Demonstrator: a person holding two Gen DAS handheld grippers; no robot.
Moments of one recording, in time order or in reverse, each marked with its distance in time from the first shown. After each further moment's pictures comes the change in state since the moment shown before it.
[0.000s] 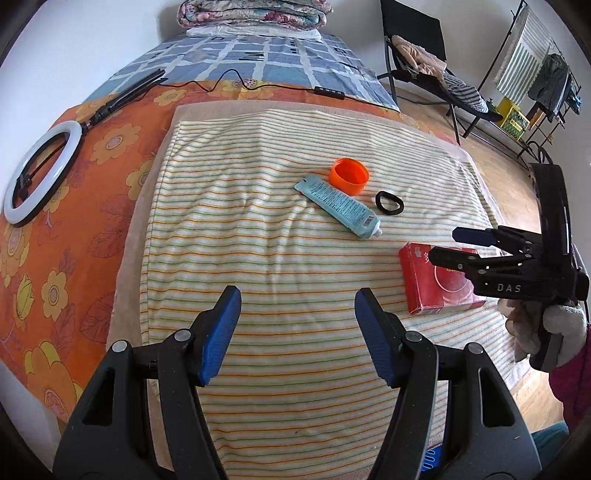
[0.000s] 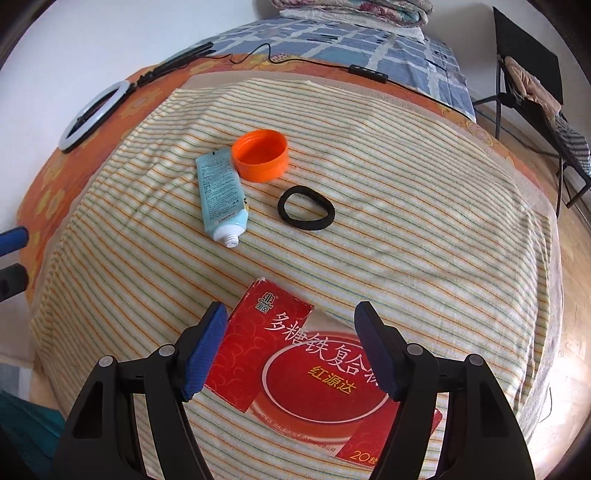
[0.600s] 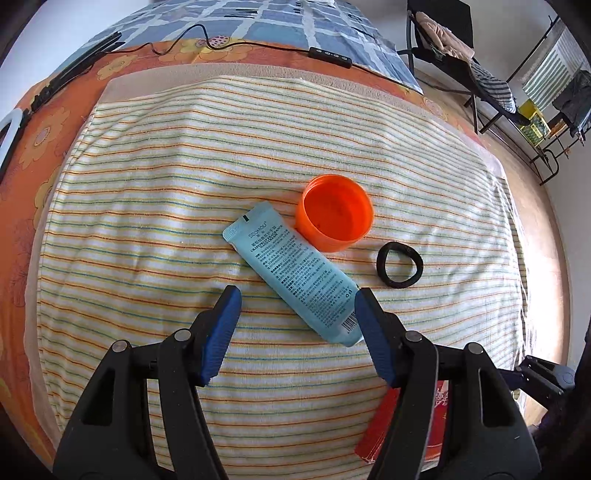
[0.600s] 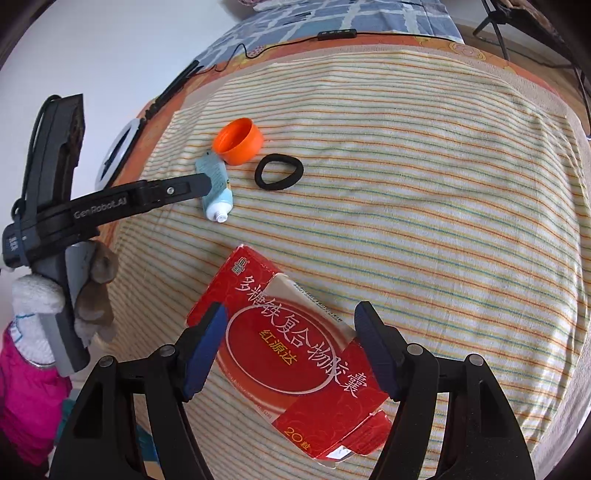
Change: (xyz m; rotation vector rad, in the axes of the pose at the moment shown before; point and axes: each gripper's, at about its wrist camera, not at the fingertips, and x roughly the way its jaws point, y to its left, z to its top) left arm 0.121 -0.038 0.065 -0.076 0.124 0.009; right arm 0.001 -0.050 -0.027 0.192 0.083 0.279
